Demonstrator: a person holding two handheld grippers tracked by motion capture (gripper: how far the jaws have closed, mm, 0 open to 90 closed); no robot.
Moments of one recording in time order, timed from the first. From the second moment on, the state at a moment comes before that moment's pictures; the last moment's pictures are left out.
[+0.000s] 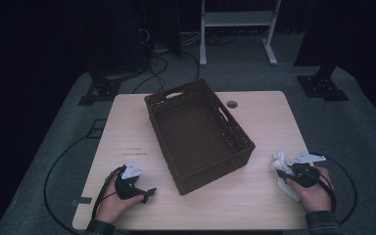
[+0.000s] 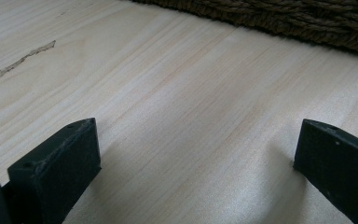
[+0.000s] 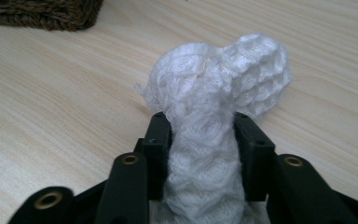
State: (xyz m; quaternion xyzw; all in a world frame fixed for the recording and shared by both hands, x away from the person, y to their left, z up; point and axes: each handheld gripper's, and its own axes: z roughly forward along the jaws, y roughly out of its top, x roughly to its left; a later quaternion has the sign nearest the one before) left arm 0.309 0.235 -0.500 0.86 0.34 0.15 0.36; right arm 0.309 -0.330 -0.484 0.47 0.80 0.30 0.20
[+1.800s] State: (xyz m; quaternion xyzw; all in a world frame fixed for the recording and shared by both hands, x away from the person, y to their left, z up) left arm 0.309 0.235 -0.500 0.86 0.34 0.15 0.36; right arm 0.352 -0.263 -0.440 0.38 0.81 0.40 0.19
